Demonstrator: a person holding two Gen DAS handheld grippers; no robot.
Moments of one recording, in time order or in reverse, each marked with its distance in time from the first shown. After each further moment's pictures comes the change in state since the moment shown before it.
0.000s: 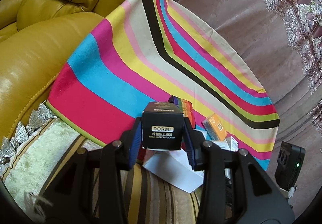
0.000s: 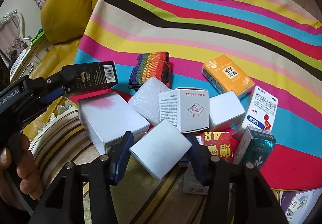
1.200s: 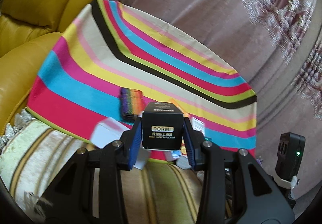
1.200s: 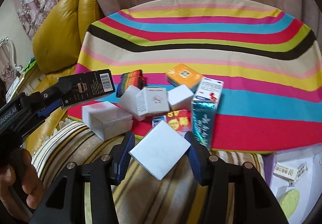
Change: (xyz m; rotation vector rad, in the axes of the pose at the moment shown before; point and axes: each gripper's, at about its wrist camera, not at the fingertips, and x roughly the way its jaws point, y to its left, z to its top) left arm -0.035 -0.080 -0.040 0.203 -0.012 -0.147; right arm -0.078 -0.023 -0.052 0.166 -0.181 -0.088
